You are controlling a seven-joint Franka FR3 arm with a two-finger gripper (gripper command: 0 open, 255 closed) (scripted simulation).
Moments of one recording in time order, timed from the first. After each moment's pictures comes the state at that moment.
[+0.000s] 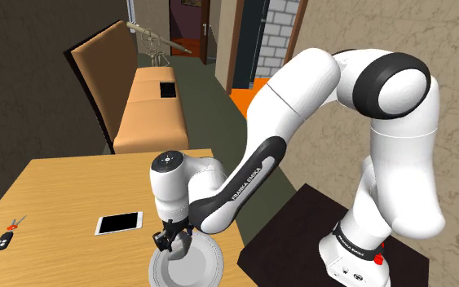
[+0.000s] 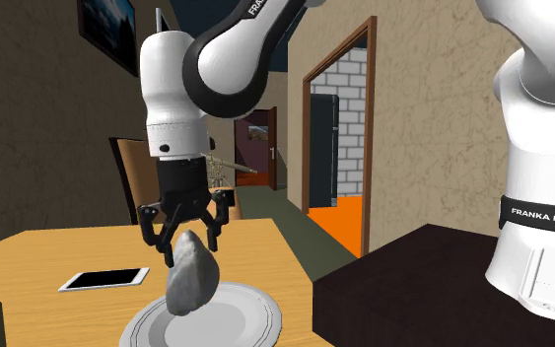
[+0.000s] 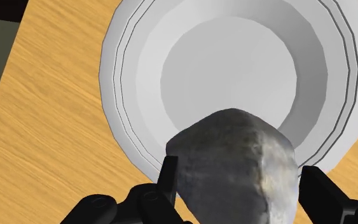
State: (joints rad) arm 0.53 0.44 0.25 -2.13 -0.25 2.49 1.00
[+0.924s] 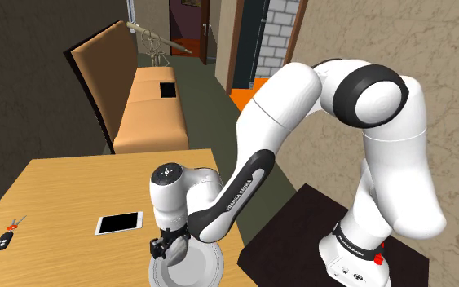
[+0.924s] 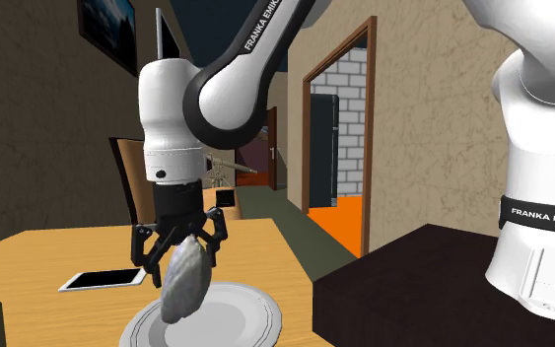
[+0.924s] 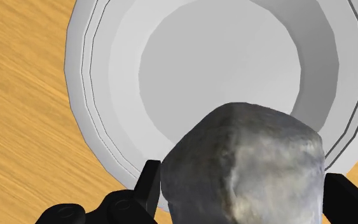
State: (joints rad) arm 0.56 0.54 0.21 -2.10 -0.30 2.58 1.03
